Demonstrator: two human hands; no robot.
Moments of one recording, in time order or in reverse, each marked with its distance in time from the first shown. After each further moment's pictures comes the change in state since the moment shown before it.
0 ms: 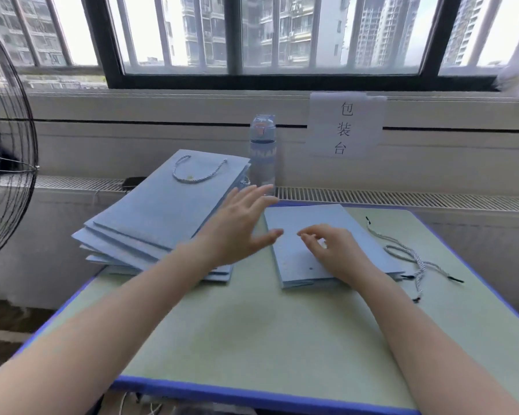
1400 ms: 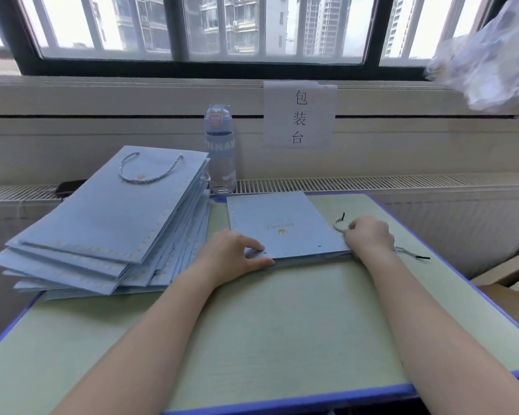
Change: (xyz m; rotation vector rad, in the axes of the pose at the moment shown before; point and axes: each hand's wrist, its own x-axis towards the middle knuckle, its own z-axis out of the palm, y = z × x) left_hand 0.004 0.005 0.068 -0.255 -0.228 -0.181; right_hand 0.000 0.072 -0.045 -0.424 0.185 0.783
